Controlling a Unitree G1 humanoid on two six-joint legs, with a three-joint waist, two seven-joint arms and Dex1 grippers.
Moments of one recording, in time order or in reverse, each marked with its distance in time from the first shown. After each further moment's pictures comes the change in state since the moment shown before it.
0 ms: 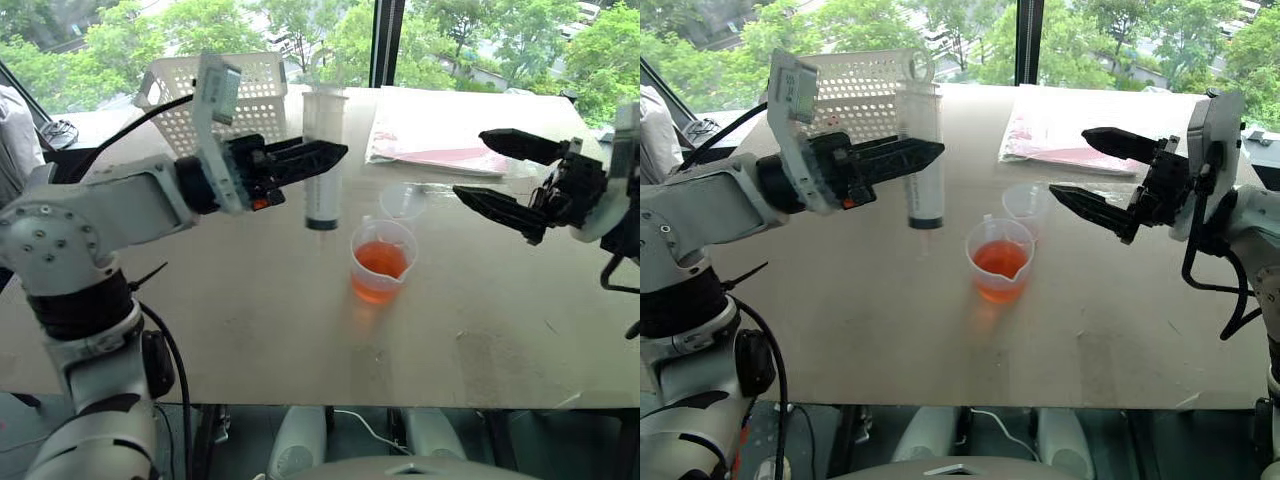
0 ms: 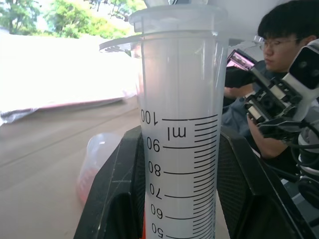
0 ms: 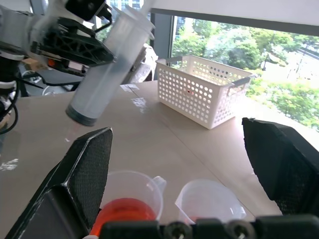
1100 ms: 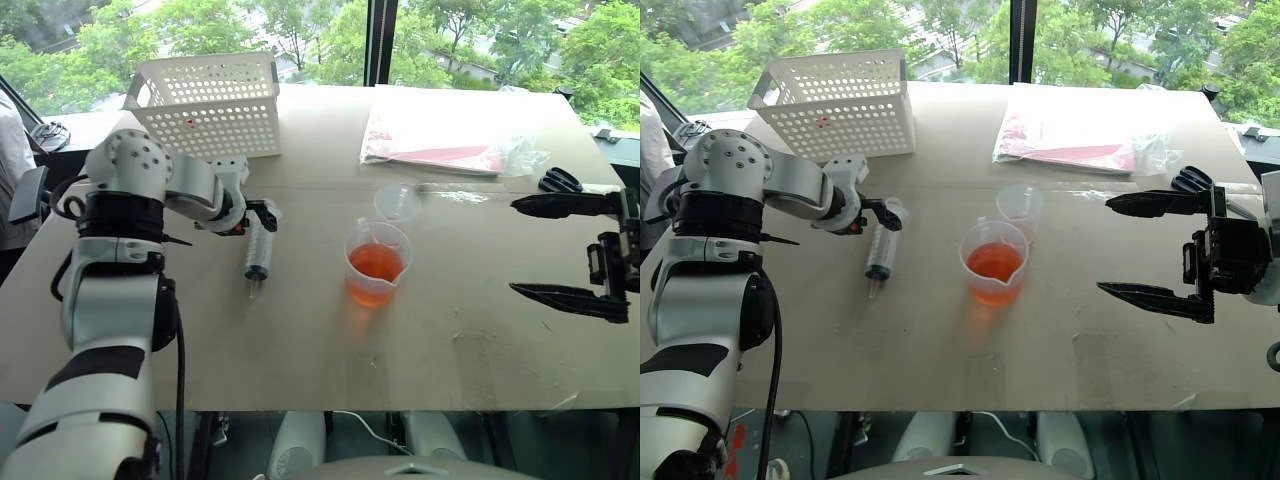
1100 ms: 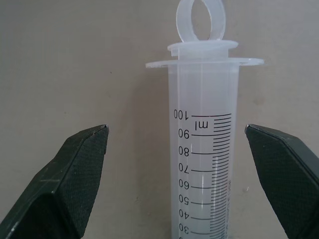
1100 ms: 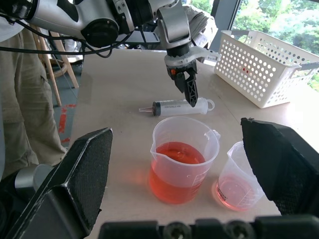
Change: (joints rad) left arm -0.346 0.008 -0.300 0.982 0.345 0.435 0.574; right arm 0.331 -0.160 -0.264 -0.095 0.070 -0.153 0.510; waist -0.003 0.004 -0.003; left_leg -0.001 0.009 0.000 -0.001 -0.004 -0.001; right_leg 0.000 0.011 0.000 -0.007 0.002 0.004
